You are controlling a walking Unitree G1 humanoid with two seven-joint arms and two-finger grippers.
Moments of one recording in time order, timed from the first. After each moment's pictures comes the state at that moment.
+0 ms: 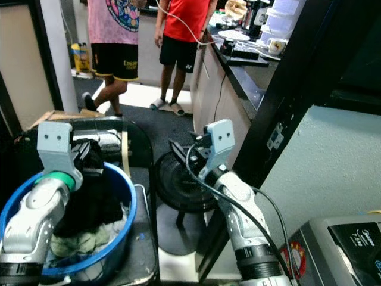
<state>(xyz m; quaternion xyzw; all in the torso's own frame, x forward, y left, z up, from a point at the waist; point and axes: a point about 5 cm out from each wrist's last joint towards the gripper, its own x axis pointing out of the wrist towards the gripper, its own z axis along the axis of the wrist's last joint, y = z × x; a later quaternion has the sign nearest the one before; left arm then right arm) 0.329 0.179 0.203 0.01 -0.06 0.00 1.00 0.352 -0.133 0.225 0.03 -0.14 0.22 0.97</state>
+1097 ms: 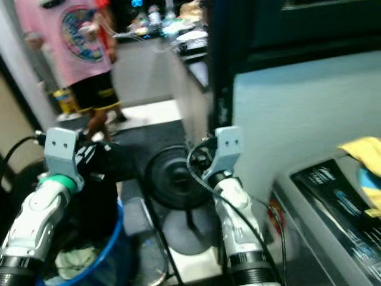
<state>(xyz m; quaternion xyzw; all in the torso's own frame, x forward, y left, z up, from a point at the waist) 0.350 0.179 0.211 0.06 -0.11 -0.04 0.99 0.353 -0.129 0.221 0.05 -0.17 0.15 0.97</state>
